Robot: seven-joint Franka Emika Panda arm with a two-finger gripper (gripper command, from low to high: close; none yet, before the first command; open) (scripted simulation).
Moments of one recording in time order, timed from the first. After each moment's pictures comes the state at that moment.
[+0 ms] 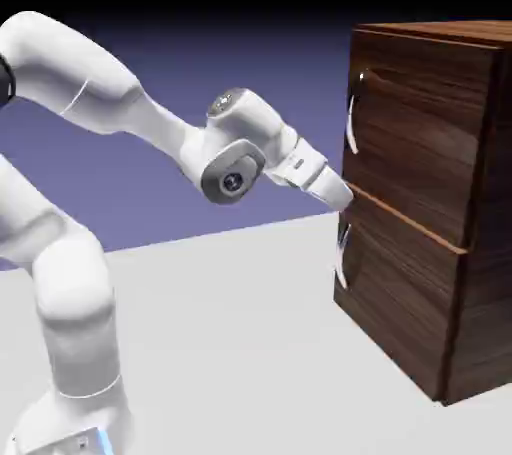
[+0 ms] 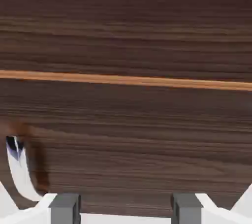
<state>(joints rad) -0.04 -0.61 0.06 -2.79 0.12 3.02 0.69</state>
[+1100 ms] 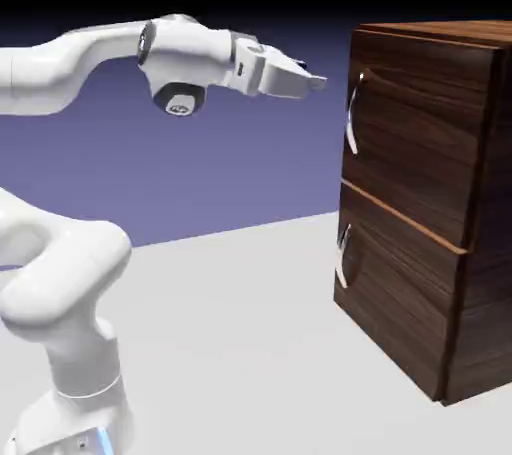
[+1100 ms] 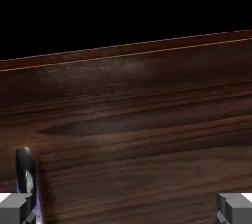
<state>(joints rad) -0.72 -1.12 0.78 -2.53 1.55 2.86 0.02</state>
